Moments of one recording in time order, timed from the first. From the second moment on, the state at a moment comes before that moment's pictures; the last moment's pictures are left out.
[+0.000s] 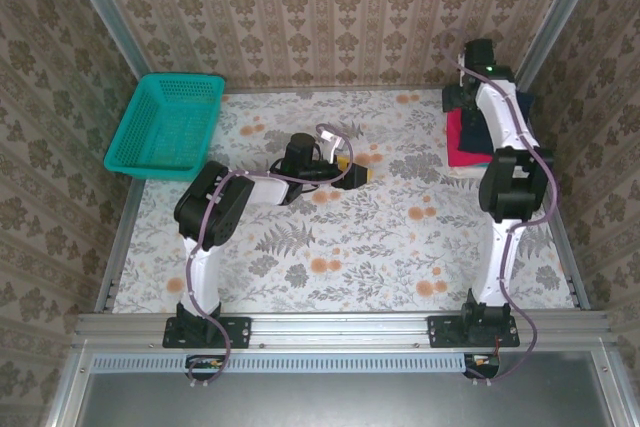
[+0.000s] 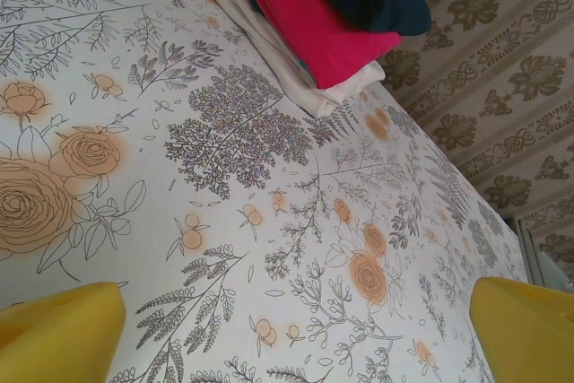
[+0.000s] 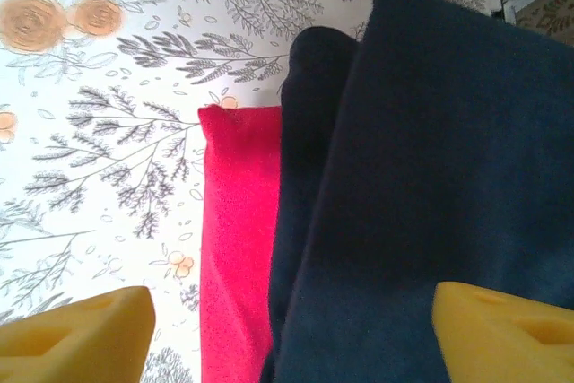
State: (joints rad) left arm -0.62 2.06 1.11 0.61 0.73 -0.45; right arm -0.09 2.21 2.13 -0.91 0.21 -0.07
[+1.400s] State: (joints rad) left arm -0.59 2.07 1.08 0.69 0.73 -0.49; right arm -0.10 2.19 1.95 -0.82 0.11 -0.17
